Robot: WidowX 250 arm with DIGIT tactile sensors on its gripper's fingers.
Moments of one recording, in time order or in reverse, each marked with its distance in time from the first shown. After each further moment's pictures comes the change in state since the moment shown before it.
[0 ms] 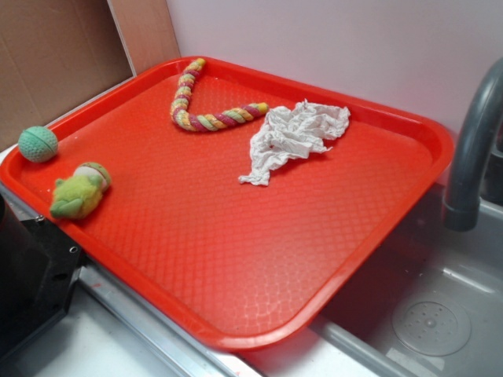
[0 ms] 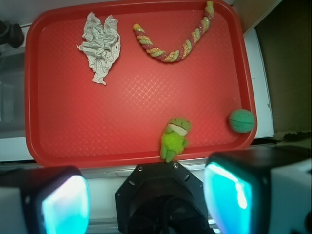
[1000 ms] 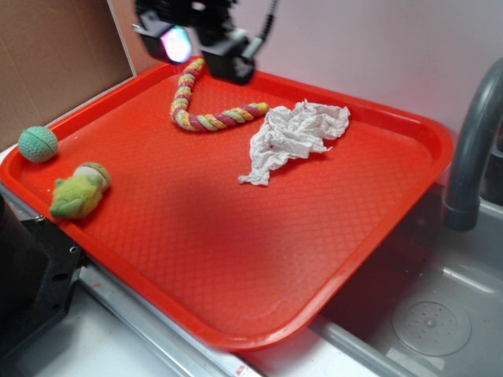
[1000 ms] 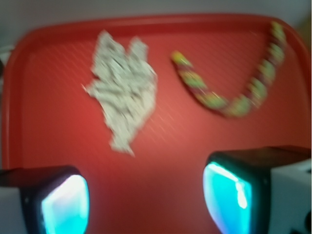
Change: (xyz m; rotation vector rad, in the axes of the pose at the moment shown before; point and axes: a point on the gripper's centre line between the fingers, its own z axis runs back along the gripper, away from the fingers) arm 0.107 -0.053 -0.127 -0.014 -0.082 -0.008
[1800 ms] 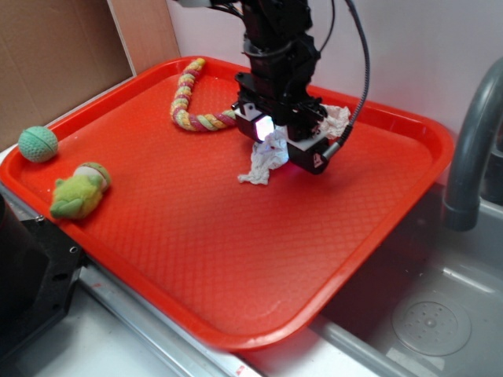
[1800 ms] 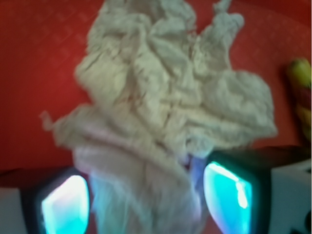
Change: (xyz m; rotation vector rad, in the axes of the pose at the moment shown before) arm 0.031 -0.012 -0.108 0.041 0.119 -0.113
